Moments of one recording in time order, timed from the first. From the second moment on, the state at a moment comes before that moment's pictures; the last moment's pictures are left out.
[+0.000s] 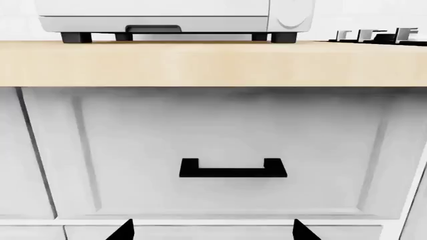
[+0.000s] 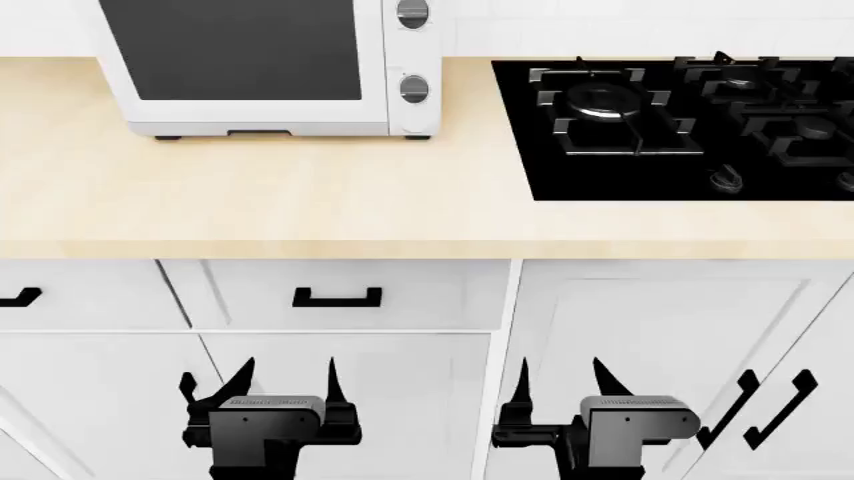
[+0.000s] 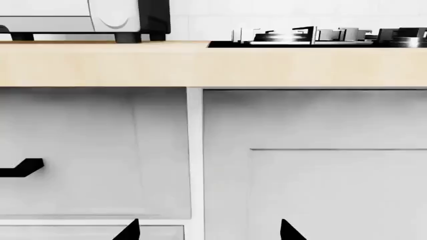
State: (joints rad) left arm 0.00 0.00 0.00 0.00 0.00 0.00 0.00; right arm 0.00 0.00 0.00 0.00 0.00 0.00 0.00
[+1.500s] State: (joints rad) left arm -0.80 -0.31 -0.34 0.83 -1.16 -1.50 -0.68; right arm 0.74 0.30 0.25 -0.72 0.98 1.50 0.50
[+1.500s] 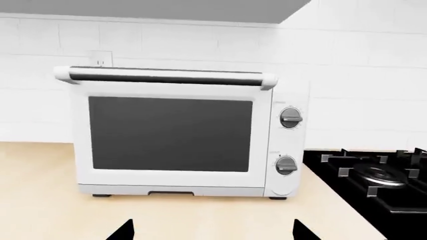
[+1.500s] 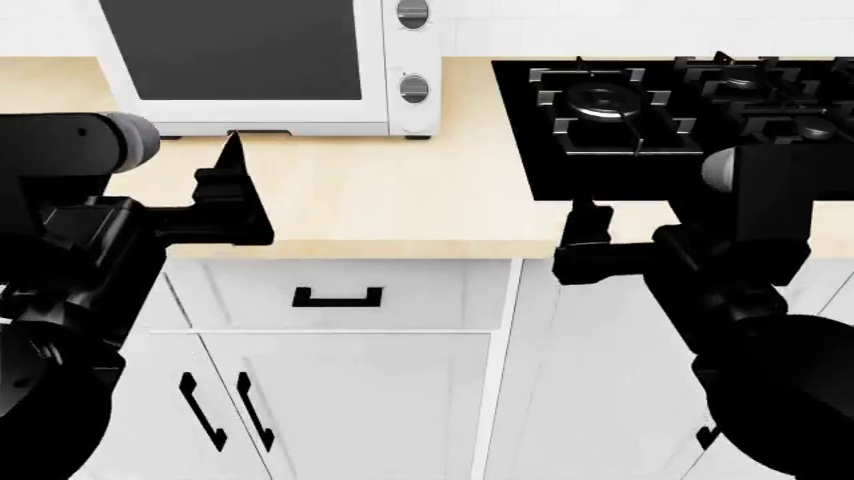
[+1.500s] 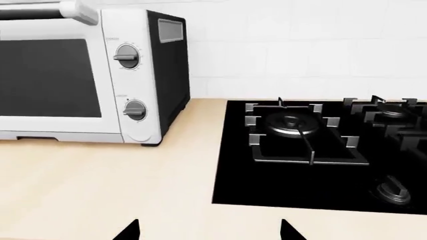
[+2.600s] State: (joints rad) left arm -0.88 -0.48 -0.26 0.68 -1.48 -1.42 -1.06; right arm 0.89 0.44 0.17 -0.51 1.40 1.39 0.90
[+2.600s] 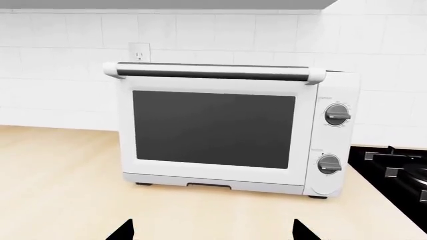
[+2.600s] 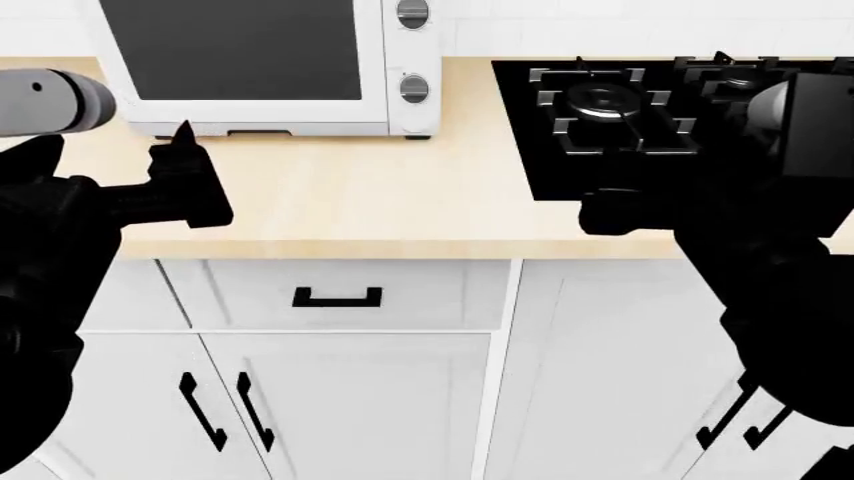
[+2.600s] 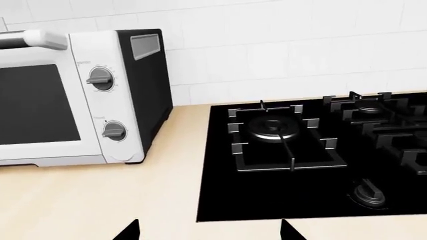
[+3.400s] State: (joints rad) left arm -0.86 -0.51 -0.21 0.67 -1.46 -1.36 -1.05; right arm 0.88 0.45 0.14 -0.47 1.41 1.33 0.89
